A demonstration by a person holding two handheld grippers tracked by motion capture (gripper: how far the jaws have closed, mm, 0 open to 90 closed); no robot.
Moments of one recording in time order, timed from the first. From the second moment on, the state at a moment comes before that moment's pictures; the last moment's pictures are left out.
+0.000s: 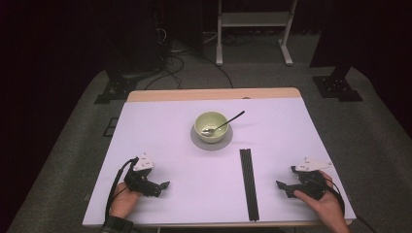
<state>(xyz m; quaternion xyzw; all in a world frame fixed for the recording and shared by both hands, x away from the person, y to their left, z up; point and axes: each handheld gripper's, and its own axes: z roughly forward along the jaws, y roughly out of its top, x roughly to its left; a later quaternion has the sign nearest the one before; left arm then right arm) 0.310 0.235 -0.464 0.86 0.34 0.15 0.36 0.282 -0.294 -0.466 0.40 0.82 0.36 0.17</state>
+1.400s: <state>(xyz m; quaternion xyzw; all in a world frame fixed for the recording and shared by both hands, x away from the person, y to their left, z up) 0.310 0.235 -0.464 0.86 0.34 0.15 0.36 0.310 -0.267 -0.443 0.40 0.81 0.38 0.18</state>
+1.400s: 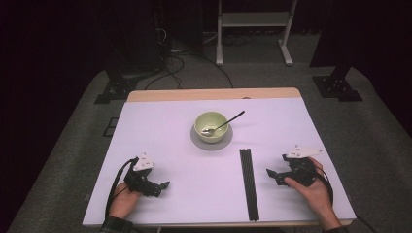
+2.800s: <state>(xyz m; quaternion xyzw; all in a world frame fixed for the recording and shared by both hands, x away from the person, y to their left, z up) 0.310 0.235 -0.464 0.86 0.34 0.15 0.36 0.344 -0.236 -0.434 0.40 0.81 0.39 0.17</state>
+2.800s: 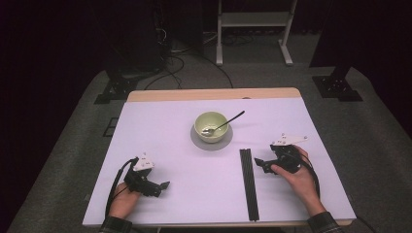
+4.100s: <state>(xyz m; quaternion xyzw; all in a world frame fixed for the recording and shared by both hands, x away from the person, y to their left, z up) 0.310 0.235 -0.464 0.86 0.34 0.15 0.36 0.373 -0.220 -0.454 0.41 0.82 0.37 0.15</state>
